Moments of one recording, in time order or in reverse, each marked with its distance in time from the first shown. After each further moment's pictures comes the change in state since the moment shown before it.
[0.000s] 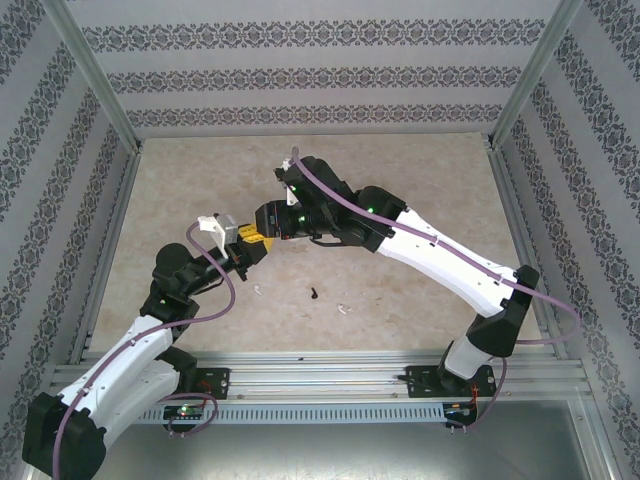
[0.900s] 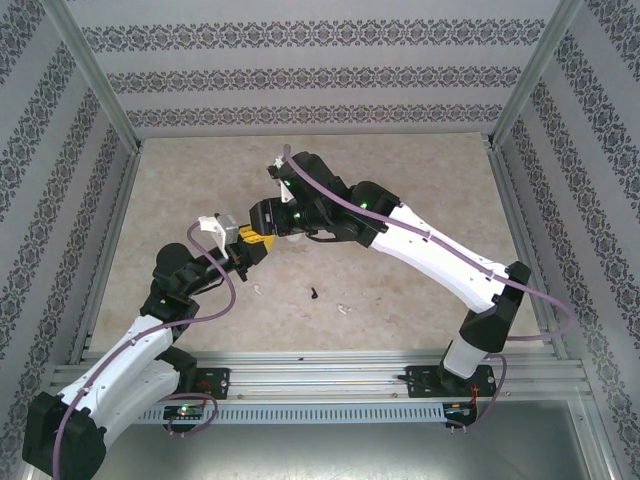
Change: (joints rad) left arm 0.000 0.003 0.000 0.000 0.005 -0.001; right arm -0.005 0.049 0.065 -0.021 -0.021 -0.052
